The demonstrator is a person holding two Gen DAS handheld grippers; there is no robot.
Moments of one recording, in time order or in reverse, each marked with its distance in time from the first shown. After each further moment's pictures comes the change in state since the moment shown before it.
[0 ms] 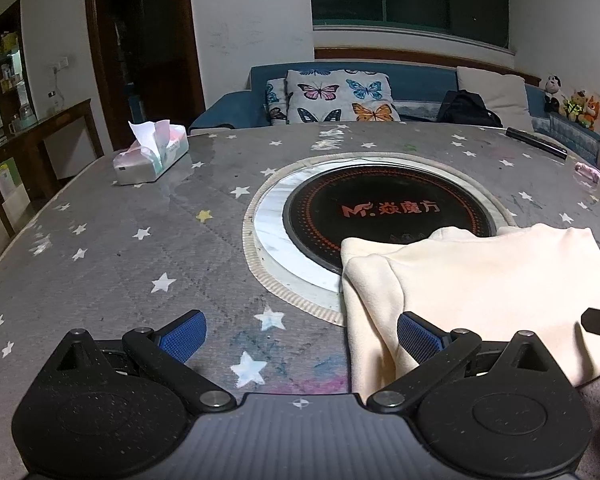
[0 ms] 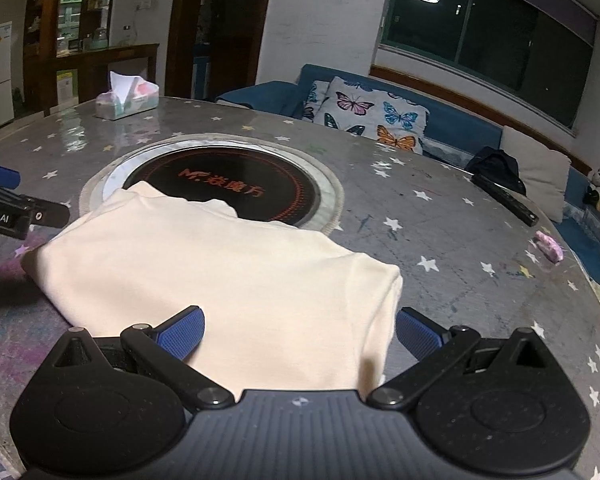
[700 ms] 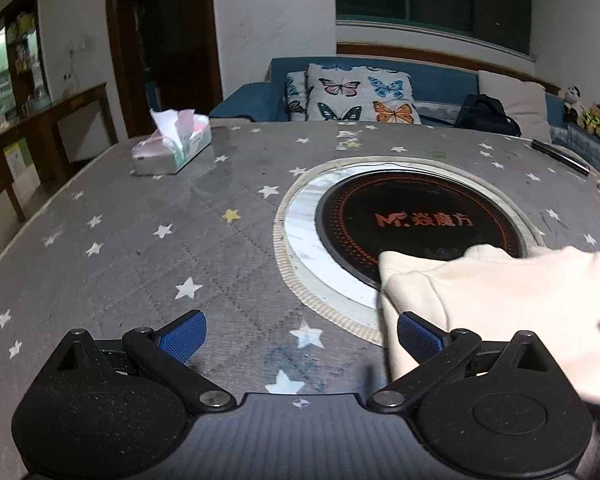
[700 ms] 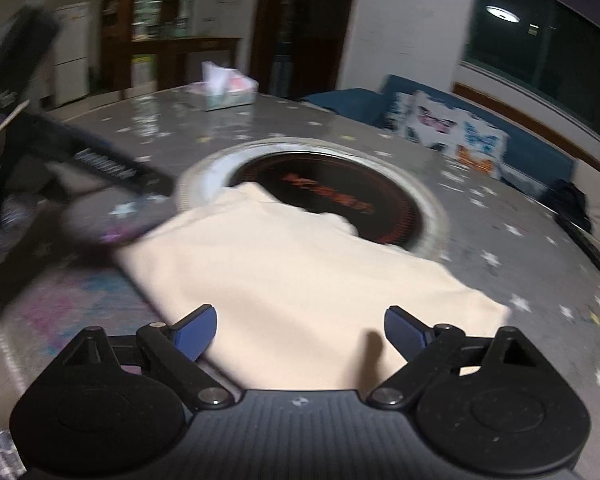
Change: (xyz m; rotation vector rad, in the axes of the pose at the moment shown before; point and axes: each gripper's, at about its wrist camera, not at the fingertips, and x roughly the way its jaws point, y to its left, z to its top) left arm 0.016 0.029 0.014 -0.070 0.032 0.030; right arm -0.006 0.057 0.011 -0.159 -0.012 0.223
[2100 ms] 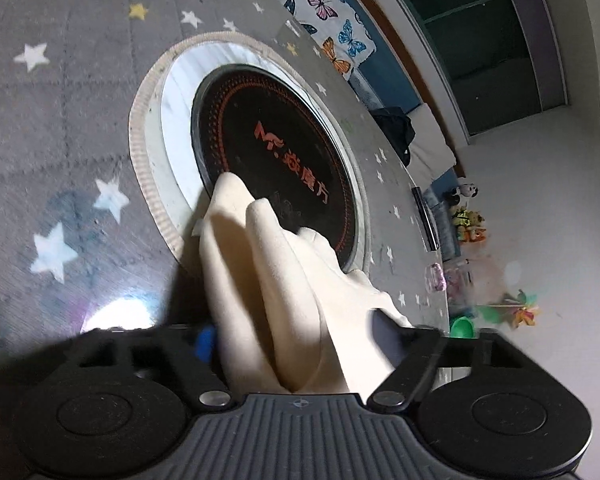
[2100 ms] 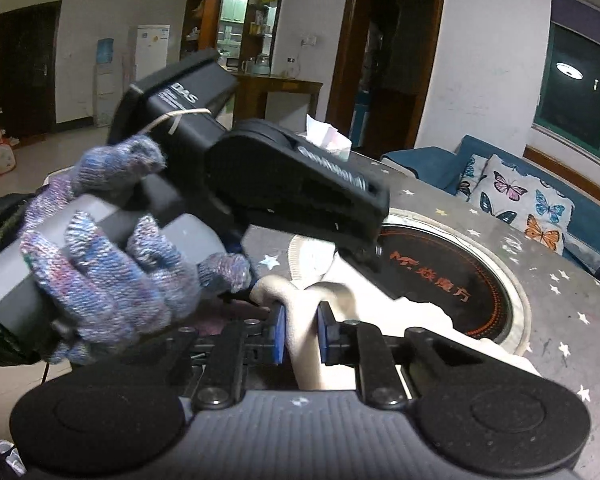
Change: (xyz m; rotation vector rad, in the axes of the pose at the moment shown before) left arm 0.043 0.015 -0.006 -0.684 0.351 -0.655; right arm -0.008 0.048 0.029 -0.117 -0.149 0.170
